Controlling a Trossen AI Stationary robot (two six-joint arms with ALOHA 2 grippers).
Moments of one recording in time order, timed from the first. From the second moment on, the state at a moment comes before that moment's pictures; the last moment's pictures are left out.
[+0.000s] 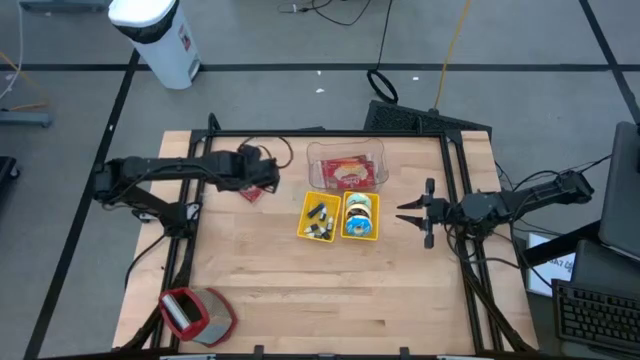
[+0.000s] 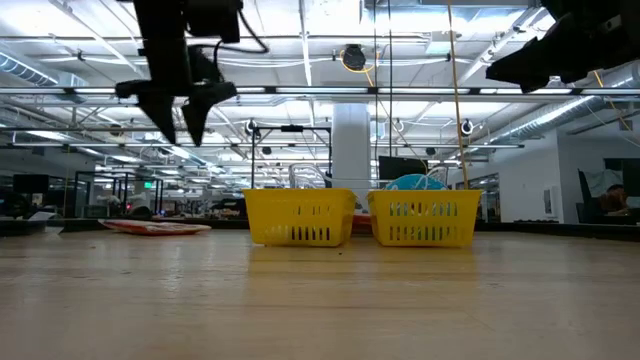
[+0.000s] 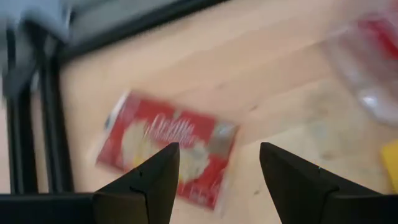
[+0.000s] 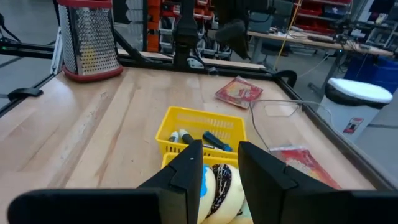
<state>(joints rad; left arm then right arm) 0.19 1.38 1.08 -1.02 -0.55 -0.93 0.27 0.42 0.29 -0.06 0.36 -0.05</state>
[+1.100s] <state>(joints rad) 0.31 1.41 0.72 -0.69 -0.24 -0.76 0.27 0.48 0.29 -0.05 0.36 -0.01</state>
